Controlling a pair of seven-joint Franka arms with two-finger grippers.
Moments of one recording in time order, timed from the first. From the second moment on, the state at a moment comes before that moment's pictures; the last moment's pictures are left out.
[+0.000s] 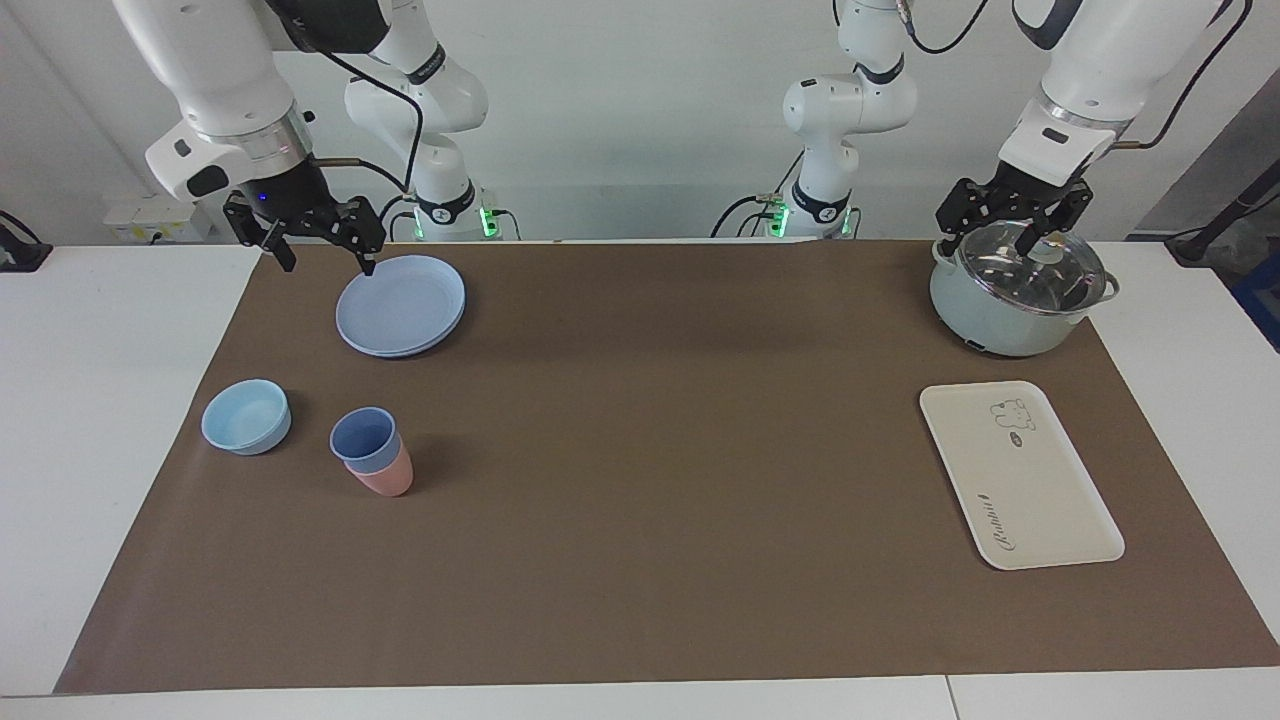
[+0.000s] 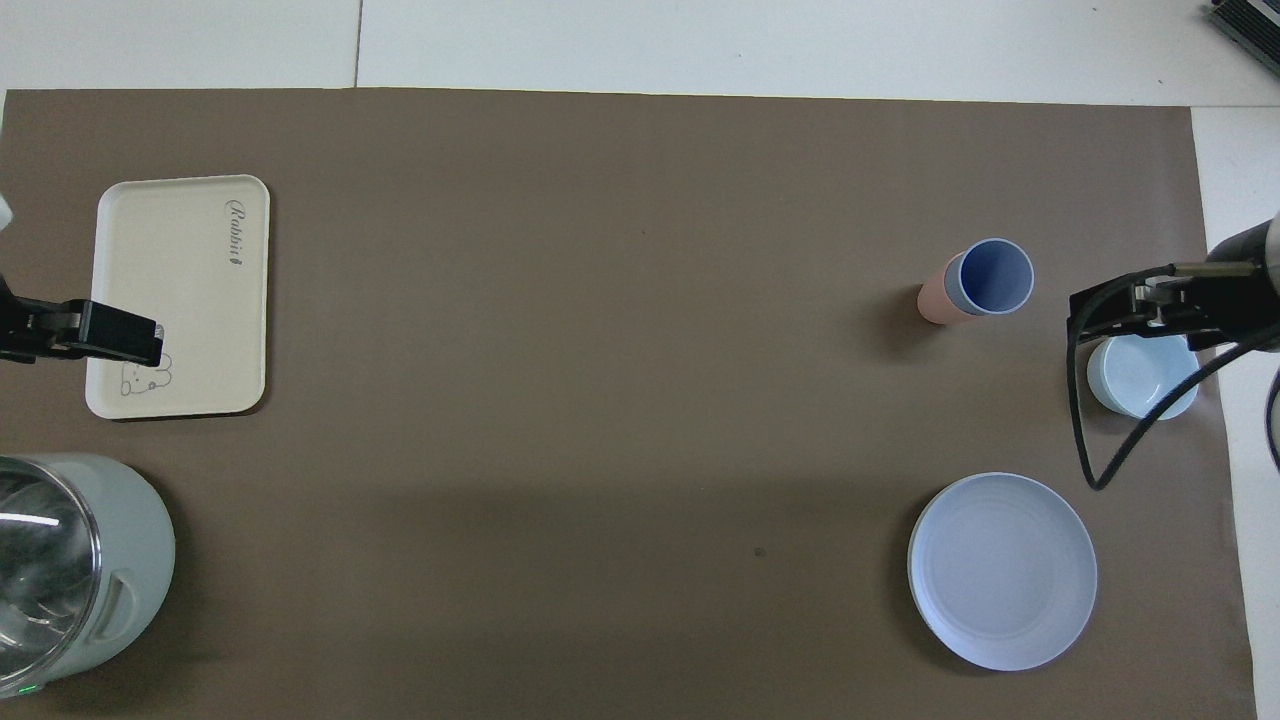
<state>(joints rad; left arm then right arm) 0.02 -0.06 -0.10 -1.60 0.00 1.52 0.01 0.02 0.00 0.03 -1.55 -0.03 1.51 0.13</state>
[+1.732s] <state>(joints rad) 0.02 -0.06 -0.10 -1.60 0.00 1.52 0.01 -0.06 0.07 0.01 -1.55 0.07 1.67 0.50</state>
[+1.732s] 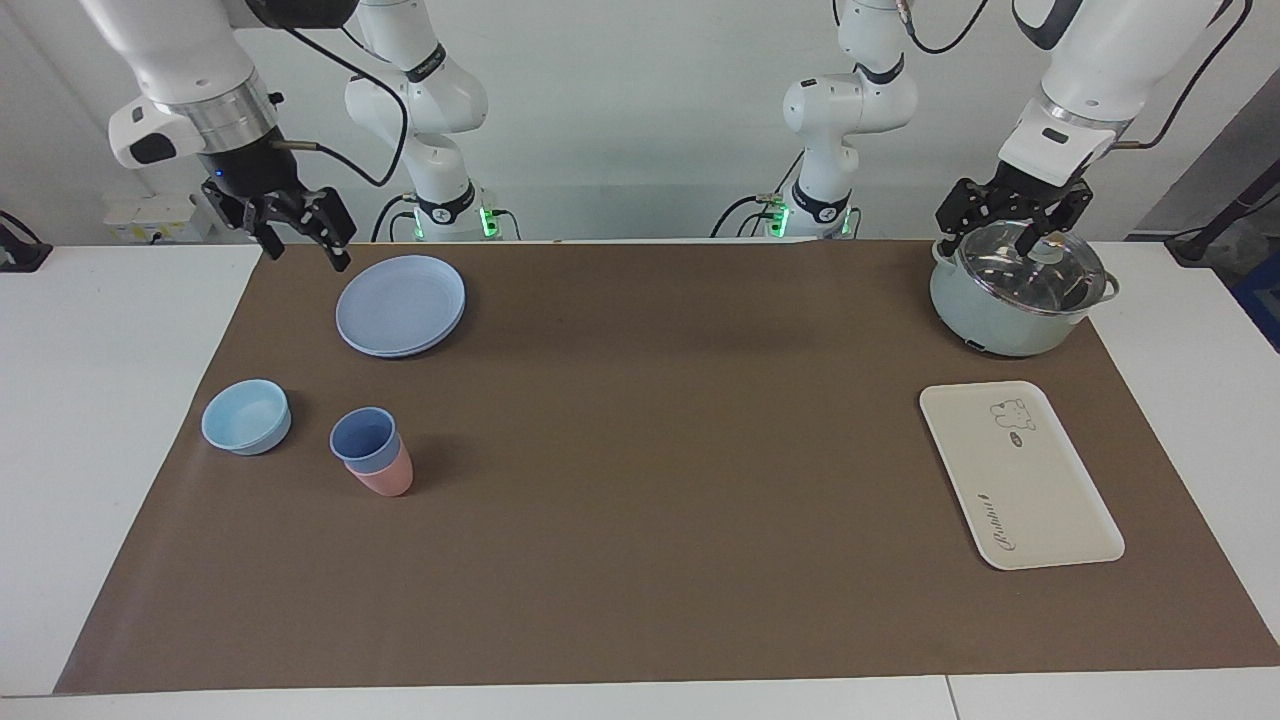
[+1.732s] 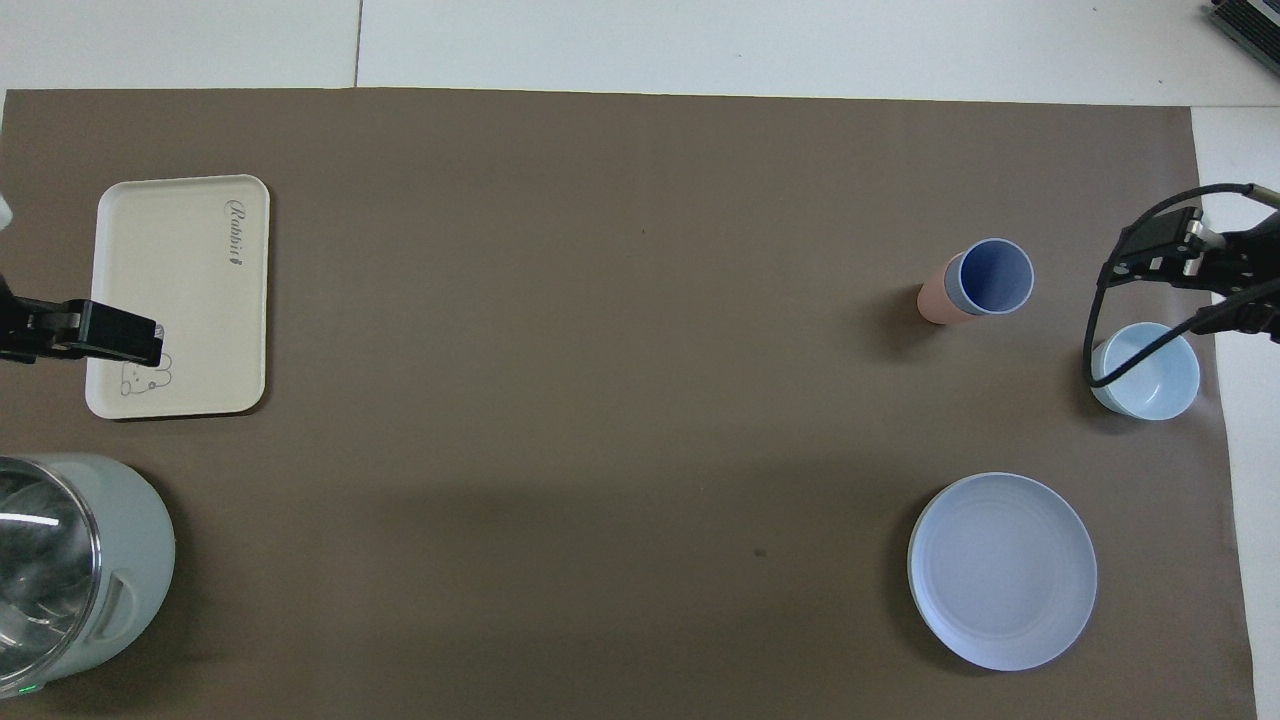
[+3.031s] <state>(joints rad) 0.02 -0.06 -0.10 -1.60 0.00 1.52 0.01 -0.19 0.63 0.01 -1.33 0.31 1.85 0.97</state>
